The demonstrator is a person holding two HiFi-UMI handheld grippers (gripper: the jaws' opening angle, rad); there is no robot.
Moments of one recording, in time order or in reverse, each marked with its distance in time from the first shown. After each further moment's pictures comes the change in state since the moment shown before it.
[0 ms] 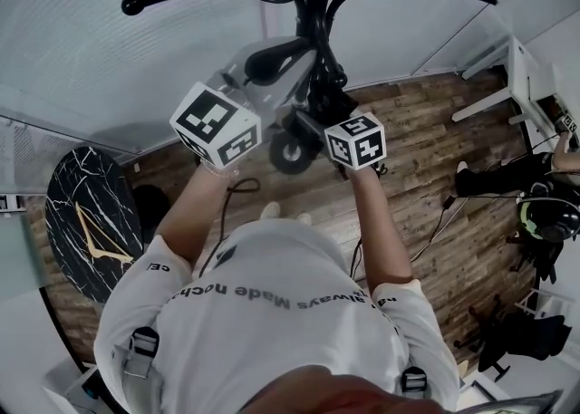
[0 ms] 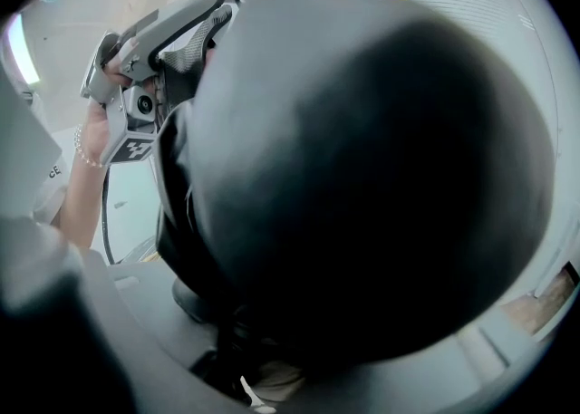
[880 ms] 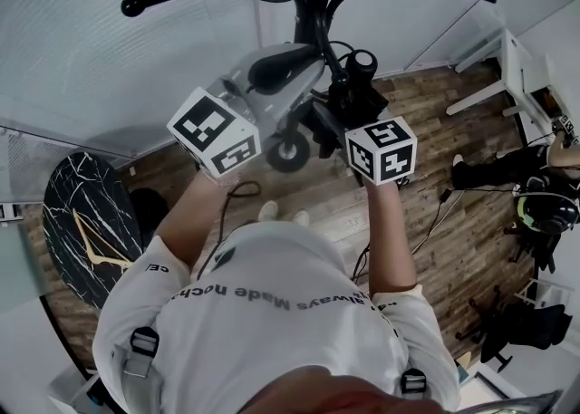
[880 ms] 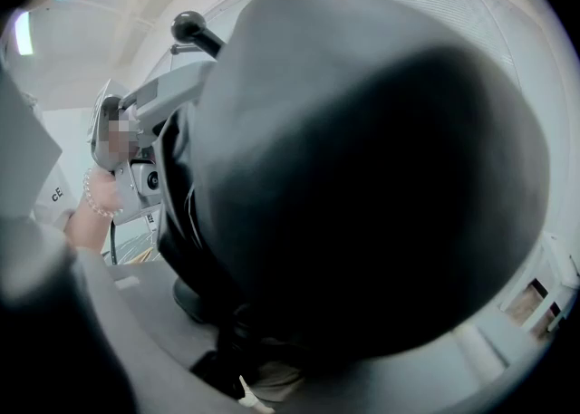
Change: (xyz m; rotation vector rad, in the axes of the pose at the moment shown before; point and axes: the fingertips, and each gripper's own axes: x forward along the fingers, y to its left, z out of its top) left arm -0.004 -0.017 0.006 -0.084 -0.045 -0.104; right arm -0.066 0.005 0.062 -0.051 -0.068 -0.159
